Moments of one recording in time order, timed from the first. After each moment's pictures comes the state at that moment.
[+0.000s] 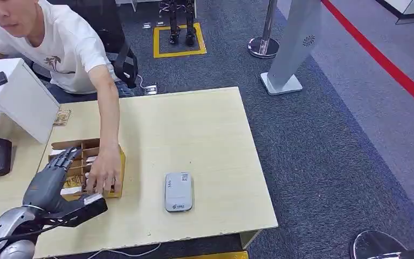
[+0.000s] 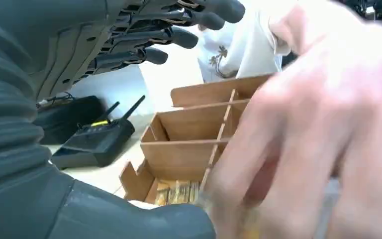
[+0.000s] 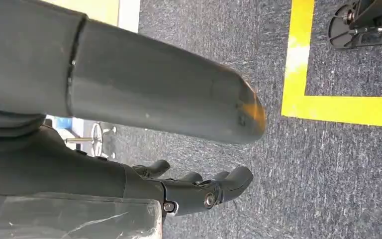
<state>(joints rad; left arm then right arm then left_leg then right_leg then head) -0.05 0.51 -0.27 -1.73 -0.85 -0.16 0.13 -0.11 -0.02 1.56 -0.10 -1.22 -0.24 0.14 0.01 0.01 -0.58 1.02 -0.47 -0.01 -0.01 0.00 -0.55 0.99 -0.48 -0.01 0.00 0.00</state>
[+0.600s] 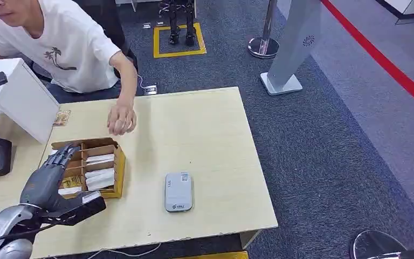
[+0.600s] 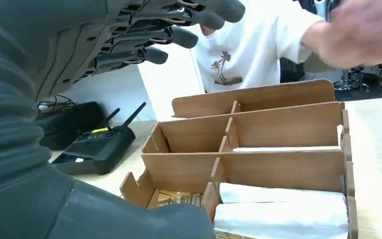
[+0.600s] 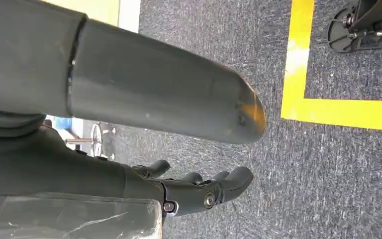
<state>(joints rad) -0.05 0.52 -0.27 -1.75 -0.85 -0.16 0.13 -0.11 -0.01 1.56 -0.10 -1.22 -0.24 0.14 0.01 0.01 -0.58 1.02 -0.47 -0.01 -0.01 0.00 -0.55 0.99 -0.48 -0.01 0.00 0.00</state>
